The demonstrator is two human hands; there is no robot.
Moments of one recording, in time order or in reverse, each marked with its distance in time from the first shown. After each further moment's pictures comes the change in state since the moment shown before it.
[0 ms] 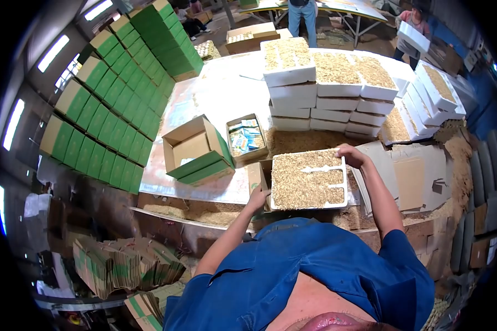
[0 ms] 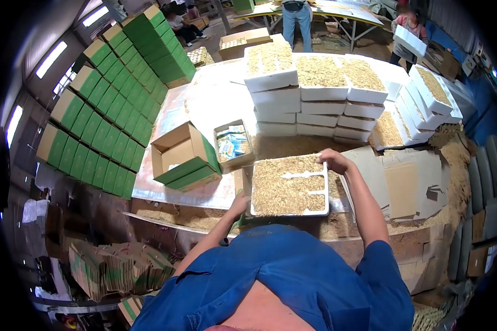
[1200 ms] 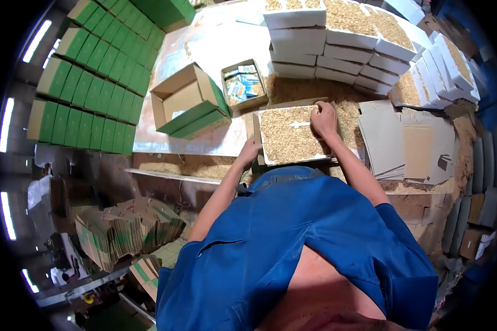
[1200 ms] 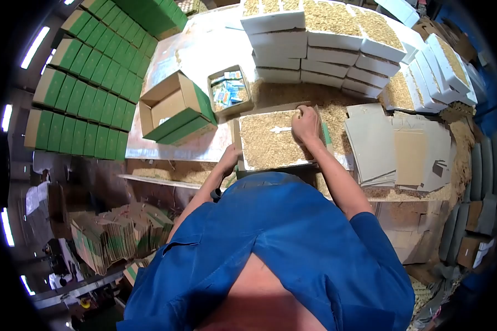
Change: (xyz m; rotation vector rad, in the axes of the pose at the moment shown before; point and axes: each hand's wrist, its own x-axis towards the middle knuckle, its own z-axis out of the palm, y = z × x) left_hand -0.010 0.003 -0.020 -0.252 -0.034 -0.108; right_hand 0.069 0.082 0.108 -0.888 0.913 -0.460
